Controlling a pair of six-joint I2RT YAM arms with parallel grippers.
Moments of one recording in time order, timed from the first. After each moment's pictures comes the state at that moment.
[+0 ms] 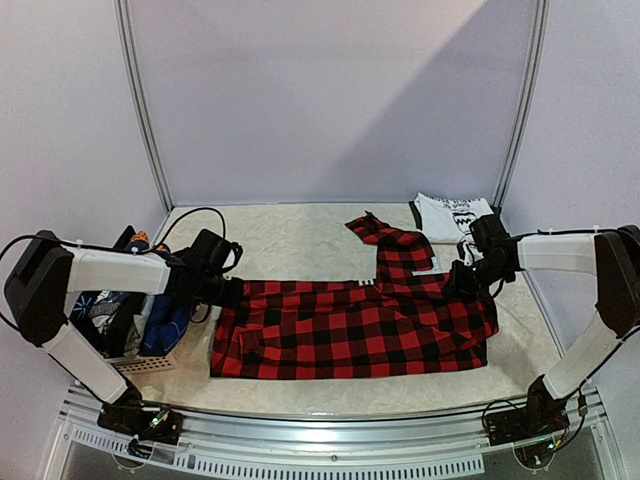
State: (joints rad) left arm -0.56 1.54 0.78 -0.21 -0.15 -0.31; right arm 0.26 1.58 0.88 -0.39 -0.21 0.50
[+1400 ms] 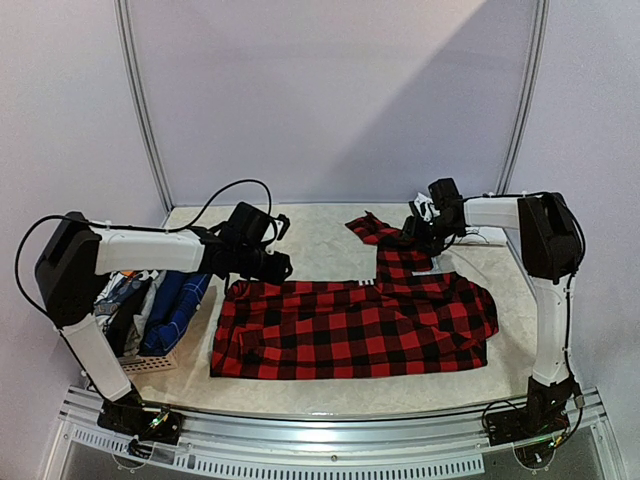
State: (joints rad) left arm -0.69 1.74 1.10 -0.18 -0.09 -0.23; right arm 0.28 2.20 1.62 -0.36 -0.25 0.57
